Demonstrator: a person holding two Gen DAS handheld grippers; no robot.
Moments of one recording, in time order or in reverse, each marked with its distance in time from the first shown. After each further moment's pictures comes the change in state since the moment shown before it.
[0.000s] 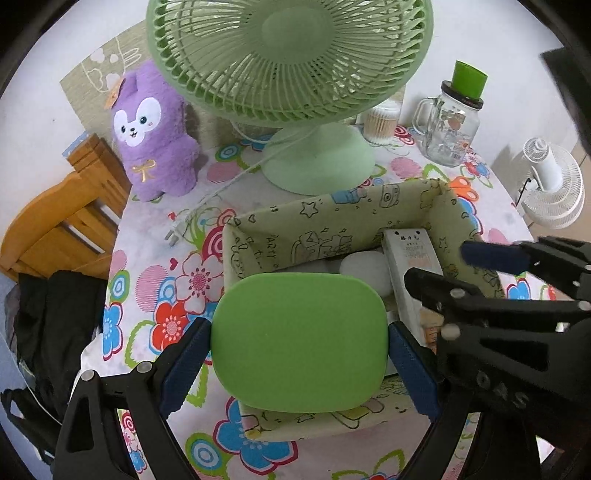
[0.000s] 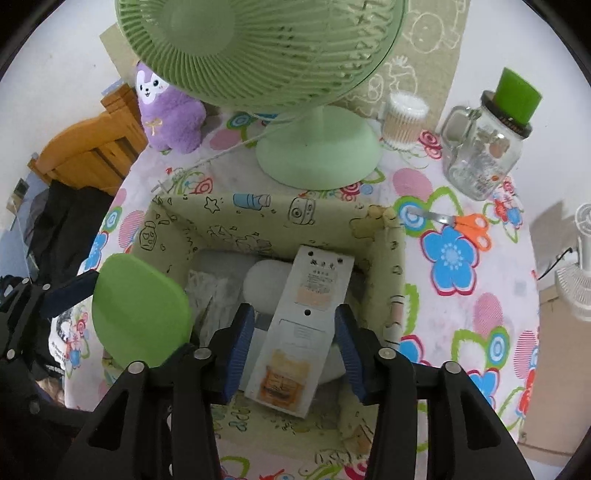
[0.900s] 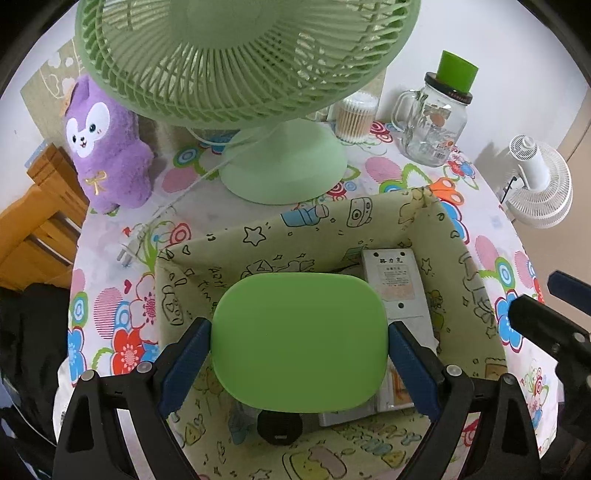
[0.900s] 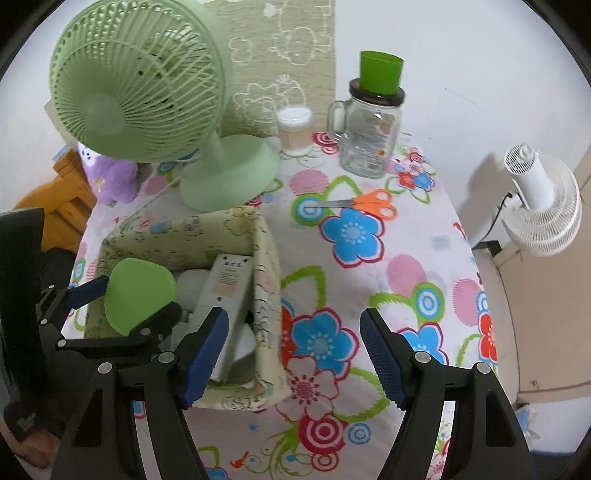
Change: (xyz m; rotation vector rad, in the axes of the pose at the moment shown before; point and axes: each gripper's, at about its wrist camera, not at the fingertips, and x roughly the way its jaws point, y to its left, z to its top) left arm 0.036 -0.020 0.023 0.018 0.023 -0.089; right arm -0.044 -0.061 -0.037 0.244 -0.082 -0.131
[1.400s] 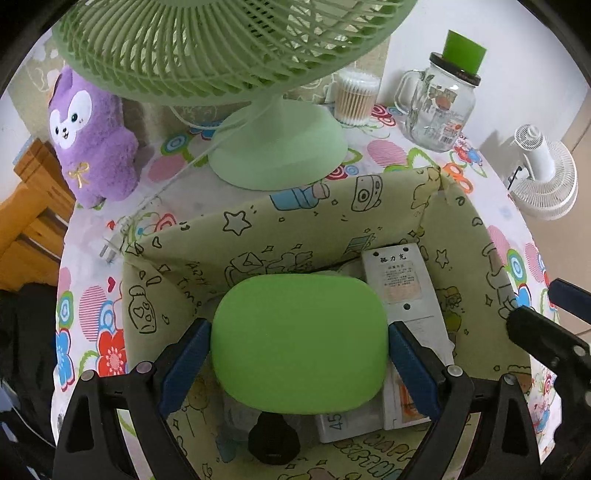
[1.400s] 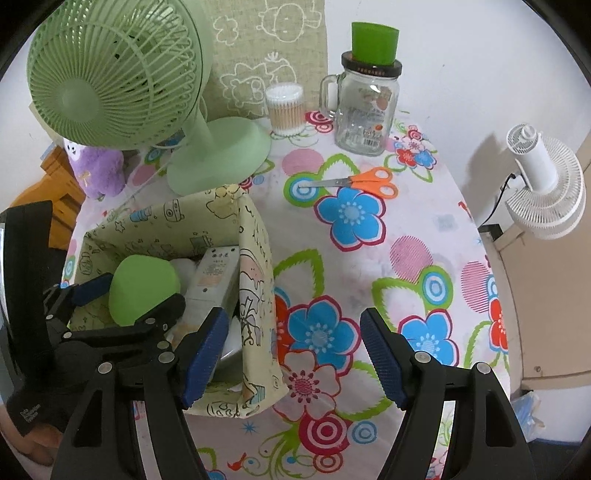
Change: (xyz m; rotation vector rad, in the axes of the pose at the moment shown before) left arm 0.023 -0.003 0.000 0.016 0.034 -0.003; right arm 0.025 -0.001 -0.003 0.025 0.058 0.006
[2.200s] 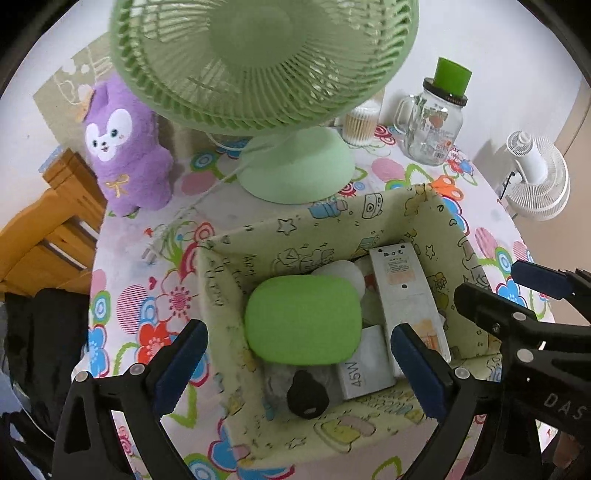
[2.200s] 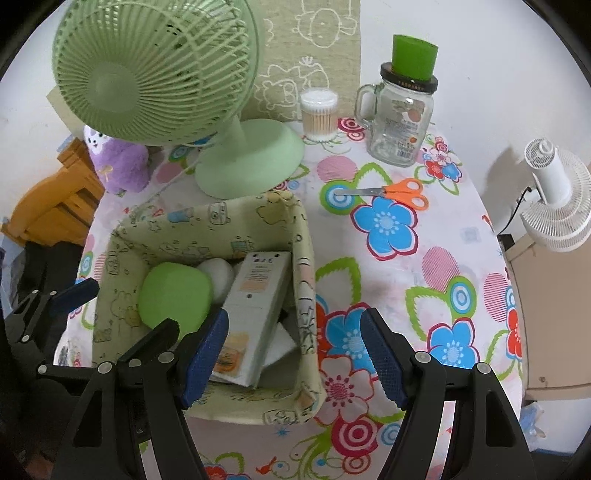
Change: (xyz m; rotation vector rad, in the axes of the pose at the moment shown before) left arm -0.053 0.020 -0.015 0.013 -0.057 0.033; right arm -0.009 0.032 0.003 -0.041 -0.022 0.037
